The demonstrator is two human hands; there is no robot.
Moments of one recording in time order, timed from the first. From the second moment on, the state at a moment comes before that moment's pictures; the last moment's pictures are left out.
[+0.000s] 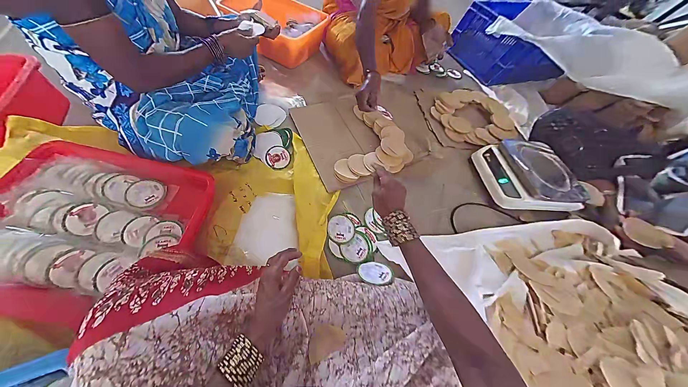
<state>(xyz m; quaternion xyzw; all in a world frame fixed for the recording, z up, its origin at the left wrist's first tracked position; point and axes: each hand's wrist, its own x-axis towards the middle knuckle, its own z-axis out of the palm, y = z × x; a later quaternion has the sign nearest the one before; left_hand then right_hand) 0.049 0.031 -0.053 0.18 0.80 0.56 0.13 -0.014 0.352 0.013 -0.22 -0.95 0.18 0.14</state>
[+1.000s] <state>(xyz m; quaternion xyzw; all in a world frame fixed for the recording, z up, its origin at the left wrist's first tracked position) 0.054 0.033 -0.049 0.13 0.77 0.60 0.19 -0.114 0.349 -0.065 -0.15 -0.97 0.07 -0.17</state>
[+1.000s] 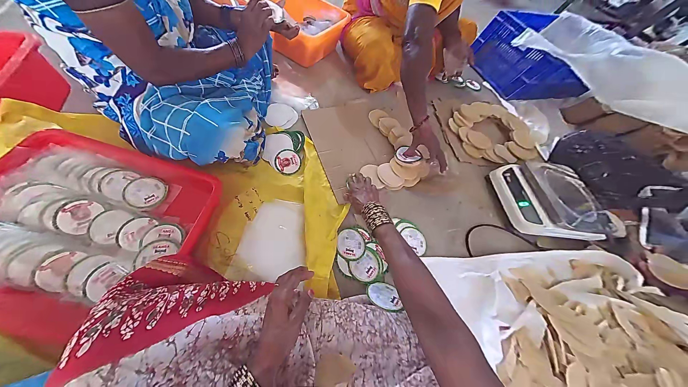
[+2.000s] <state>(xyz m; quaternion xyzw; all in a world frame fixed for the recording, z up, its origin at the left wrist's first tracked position) 0.055 0.032 -0.044 0.16 0.78 0.57 0.20 -0.077 0.348 -0.043 -0.13 -0.98 0.05 -0.17</state>
